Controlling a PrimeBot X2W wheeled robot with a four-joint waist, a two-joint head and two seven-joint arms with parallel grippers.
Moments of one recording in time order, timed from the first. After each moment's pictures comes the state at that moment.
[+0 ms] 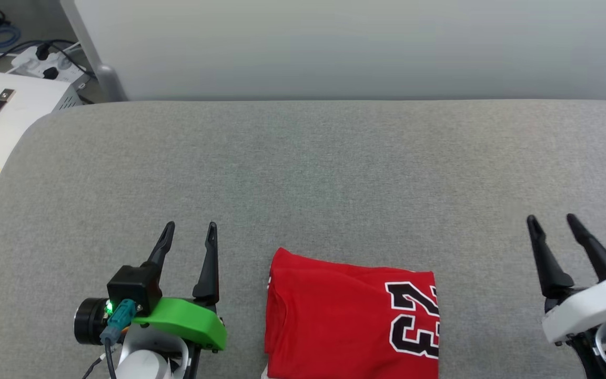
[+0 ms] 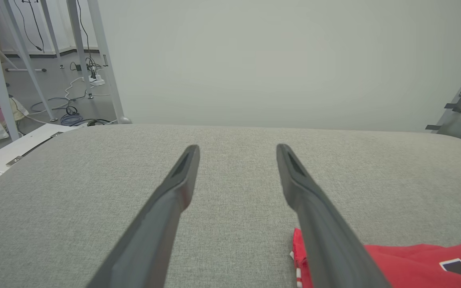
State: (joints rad) left arm -0.11 0.32 -0.40 0.05 -0.47 0.23 -0.23; right arm 0.00 -0.22 -0.03 -0.11 0.40 0.13 0.09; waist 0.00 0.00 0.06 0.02
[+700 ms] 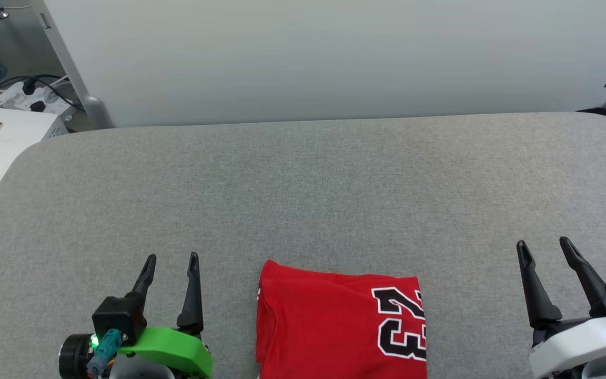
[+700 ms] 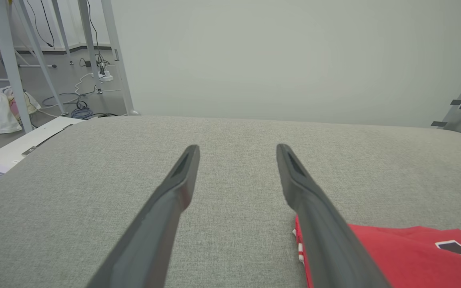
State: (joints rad) left arm 0.00 0.35 -0.37 0.02 -0.48 0.27 -0.24; right arm 0.14 -0.14 -0.03 -0.24 0.25 0.13 0.03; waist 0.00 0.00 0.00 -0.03
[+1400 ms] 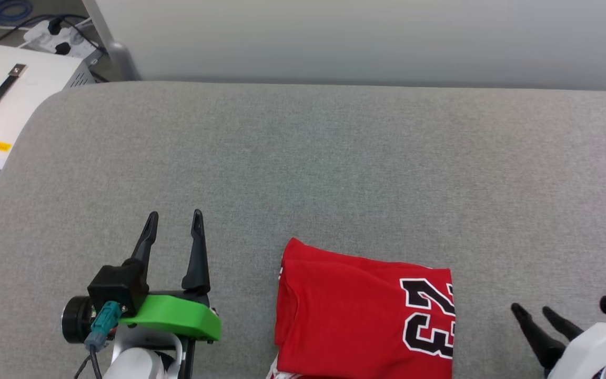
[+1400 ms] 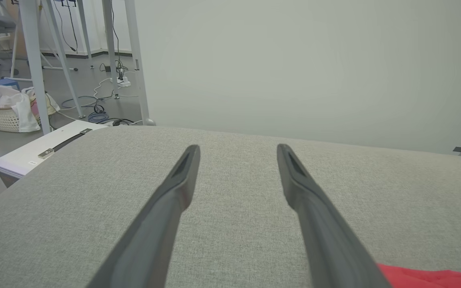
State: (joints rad) left arm -0.08 0.32 -0.36 -0.03 -0.47 0.27 -0.25; right arm 0.13 -0.30 -0.02 -0.02 0.66 0.13 0.35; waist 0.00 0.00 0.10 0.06
